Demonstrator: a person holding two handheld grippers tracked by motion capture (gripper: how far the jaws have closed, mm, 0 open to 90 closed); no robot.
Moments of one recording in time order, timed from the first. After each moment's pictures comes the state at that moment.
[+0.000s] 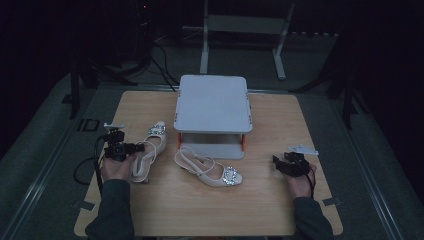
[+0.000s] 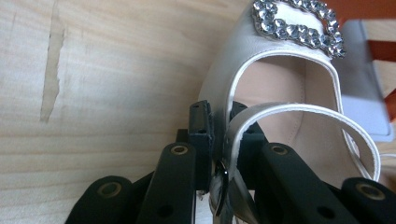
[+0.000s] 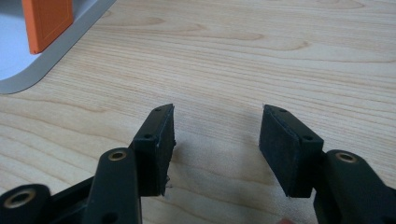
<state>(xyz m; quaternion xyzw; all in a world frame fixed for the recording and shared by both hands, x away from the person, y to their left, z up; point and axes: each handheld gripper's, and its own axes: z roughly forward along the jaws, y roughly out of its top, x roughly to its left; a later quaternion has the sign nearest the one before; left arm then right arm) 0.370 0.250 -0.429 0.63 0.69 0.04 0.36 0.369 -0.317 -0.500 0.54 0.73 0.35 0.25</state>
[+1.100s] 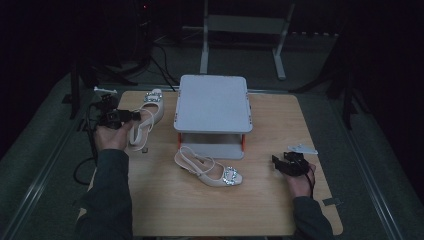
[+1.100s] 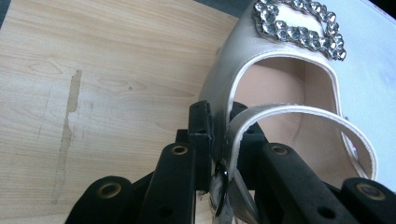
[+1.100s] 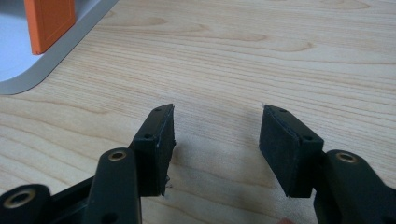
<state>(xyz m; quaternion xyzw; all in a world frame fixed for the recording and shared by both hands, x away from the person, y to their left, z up) 0.409 0.251 -0.340 0.61 0.69 0.08 0.39 0.371 -0.315 -0.500 0.53 0.73 0.35 0.25</state>
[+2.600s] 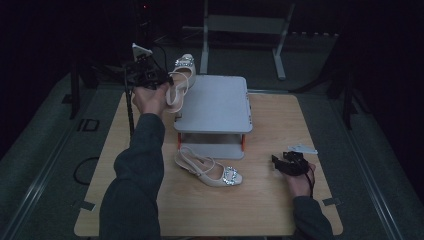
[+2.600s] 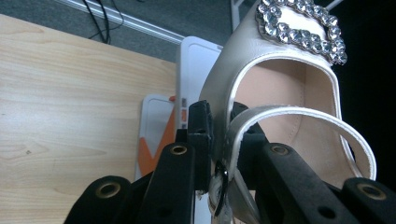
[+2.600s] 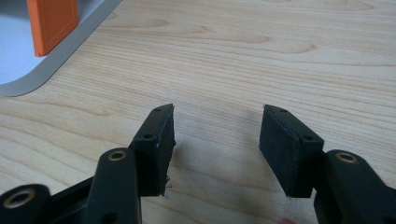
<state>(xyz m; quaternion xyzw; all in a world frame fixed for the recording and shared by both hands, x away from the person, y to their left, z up) 0.477 0.151 -0.259 0.59 0.69 0.08 0.41 0.372 -0.315 -0.500 0.53 0.73 0.35 0.25</state>
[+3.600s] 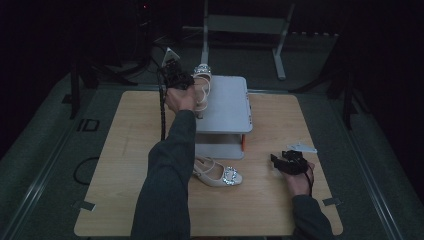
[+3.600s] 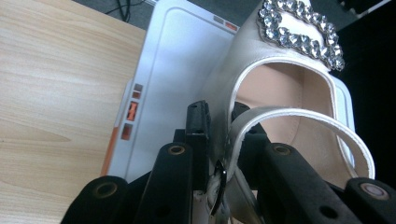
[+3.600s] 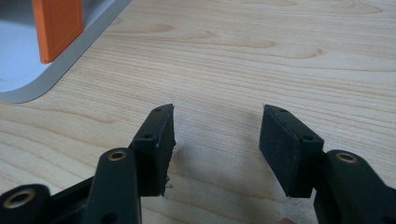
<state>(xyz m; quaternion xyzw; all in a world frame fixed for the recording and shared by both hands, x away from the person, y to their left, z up) 0.516 0.081 -0.287 0.57 0.74 0.08 0.35 0.376 -0.314 -0.500 0.53 0.73 0.36 0.24</state>
